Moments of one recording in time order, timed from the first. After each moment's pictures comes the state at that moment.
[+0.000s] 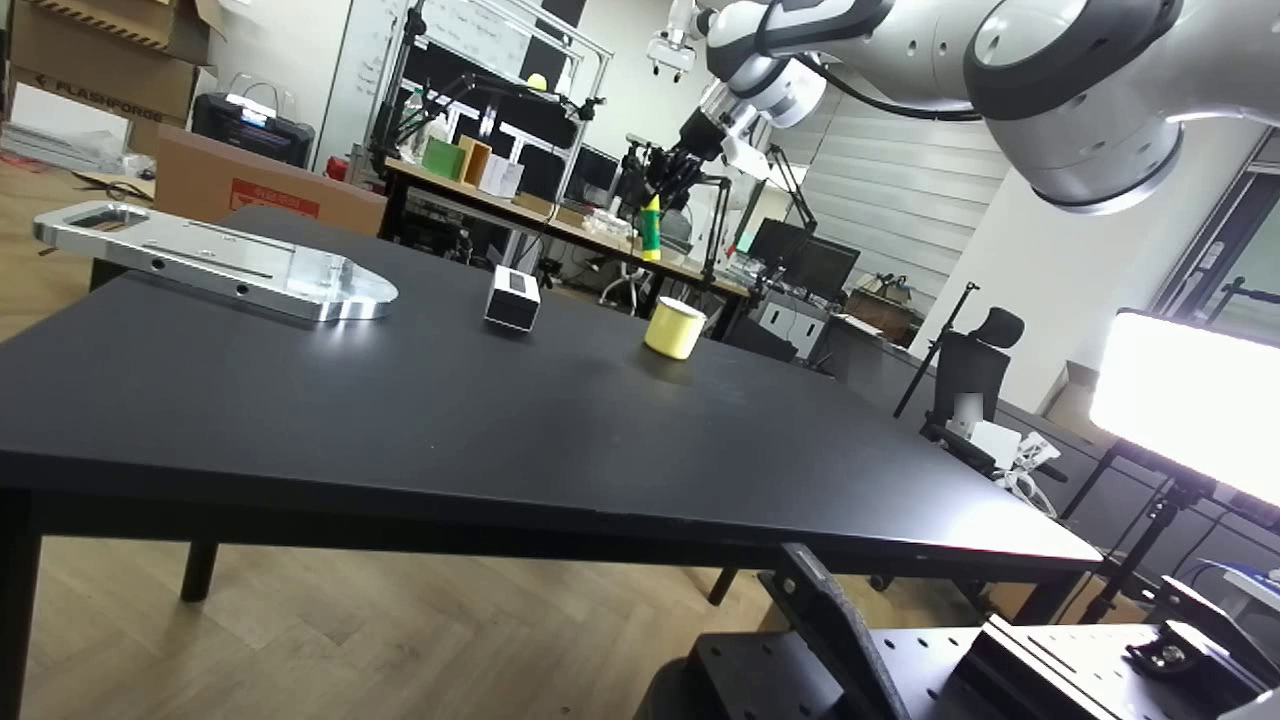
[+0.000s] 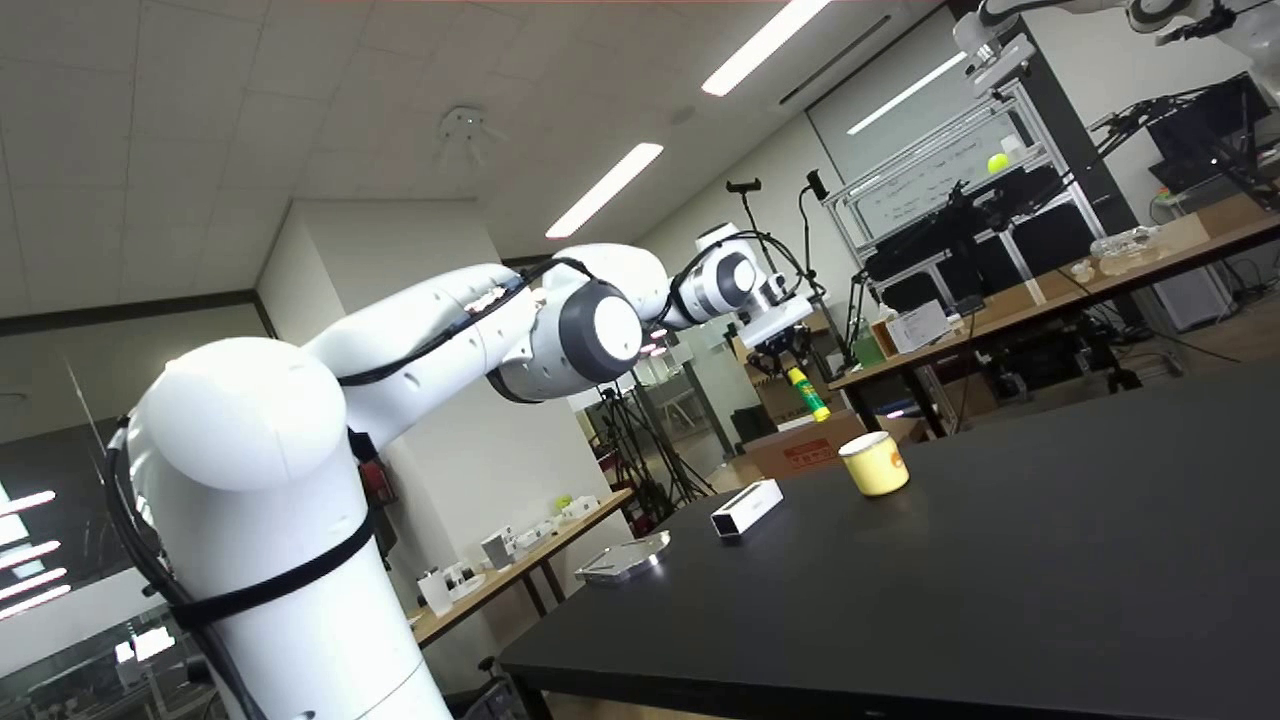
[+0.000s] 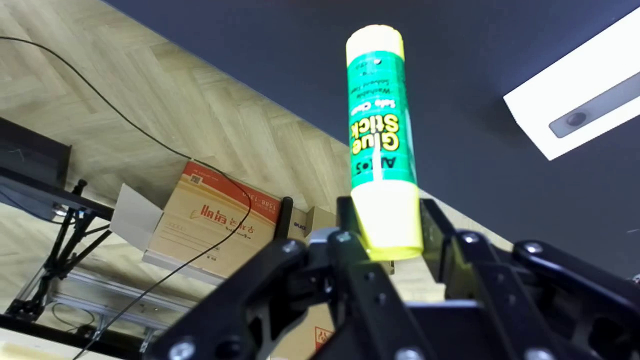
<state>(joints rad) 0.02 1.31 0.16 -0.41 0.00 2.14 -0.57</state>
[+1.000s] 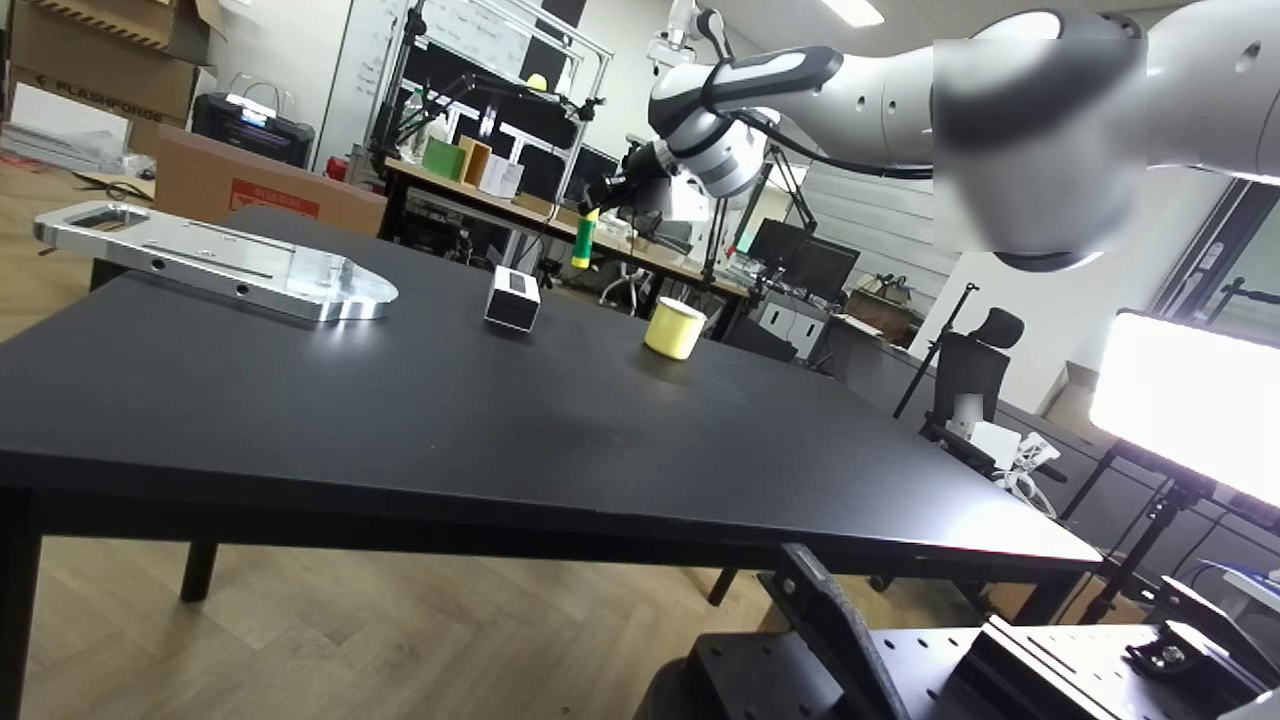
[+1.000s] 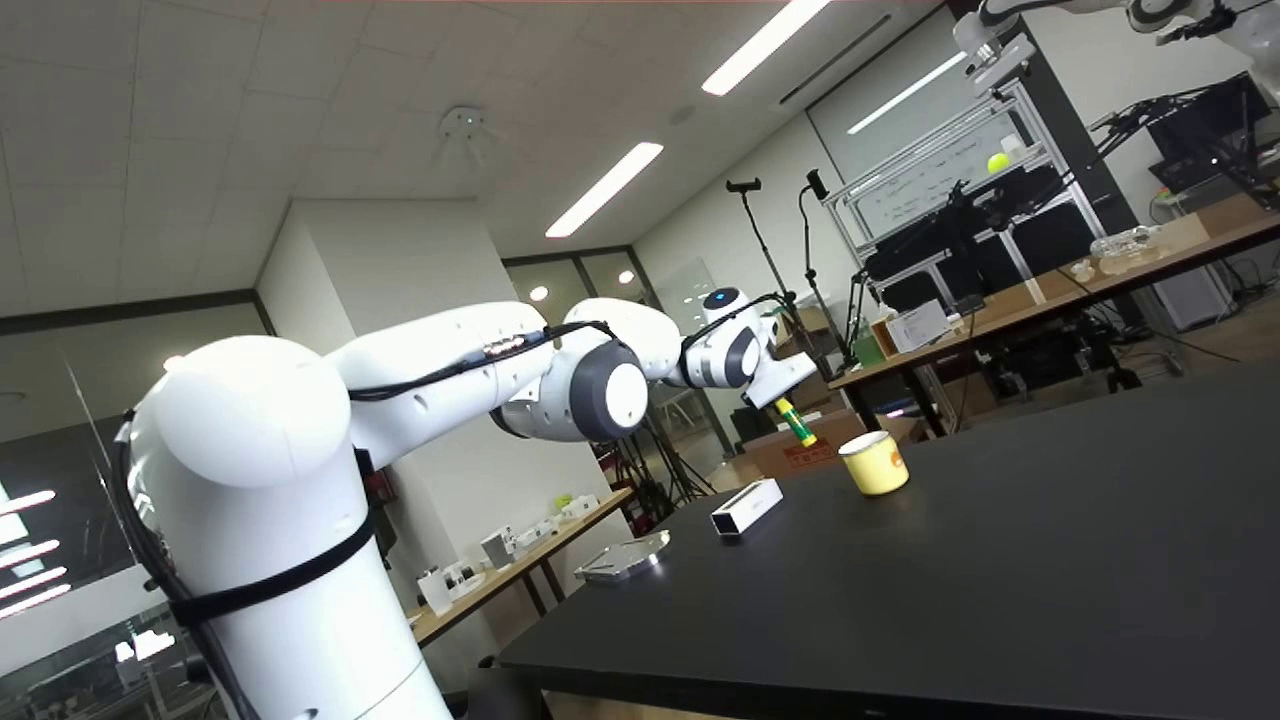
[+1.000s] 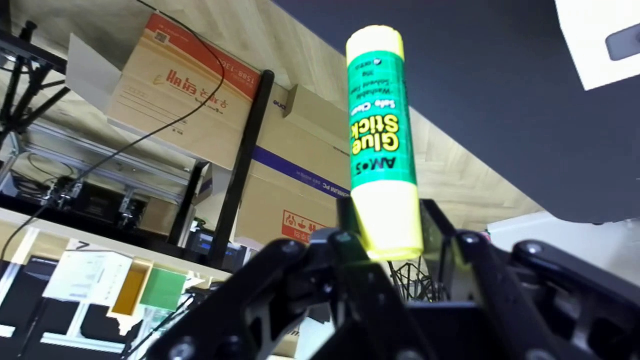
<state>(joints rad) 0.05 1.48 0.35 -0.44 0.06 2.61 -0.82</state>
